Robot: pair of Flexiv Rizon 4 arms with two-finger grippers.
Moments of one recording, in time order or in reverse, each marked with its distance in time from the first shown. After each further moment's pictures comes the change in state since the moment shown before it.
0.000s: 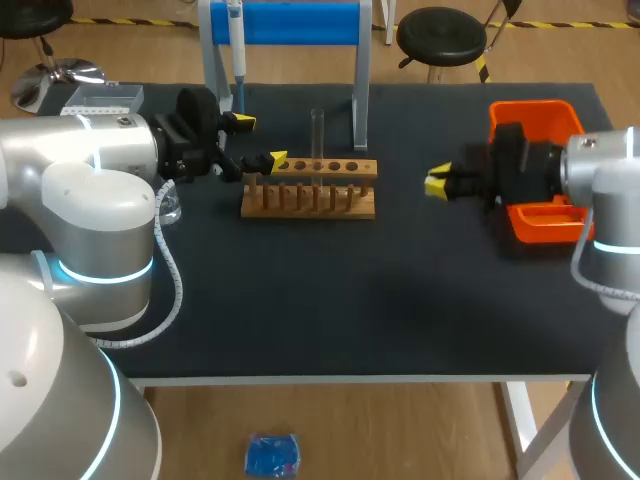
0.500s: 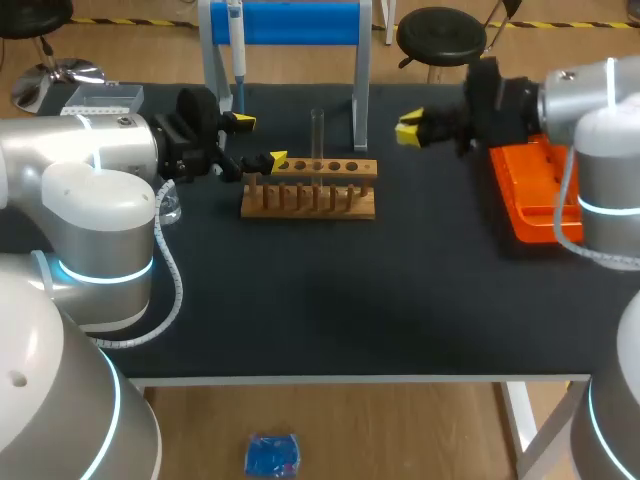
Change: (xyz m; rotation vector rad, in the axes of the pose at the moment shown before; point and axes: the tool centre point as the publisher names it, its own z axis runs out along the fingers) left arm 0.000 0.000 0.000 0.000 0.000 0.000; right arm -0.003 0.096 0.022 -0.009 0.034 -0.044
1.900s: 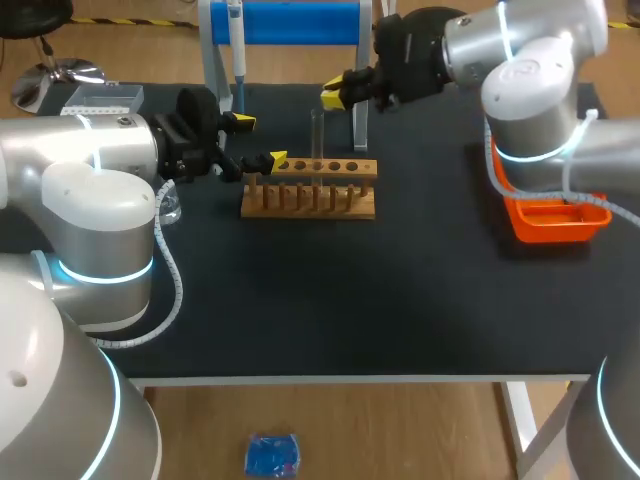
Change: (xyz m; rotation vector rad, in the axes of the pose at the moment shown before) left arm 0.000 0.000 0.000 0.000 0.000 0.000; right arm -0.044 0.040 0.114 0.041 0.132 -0.063
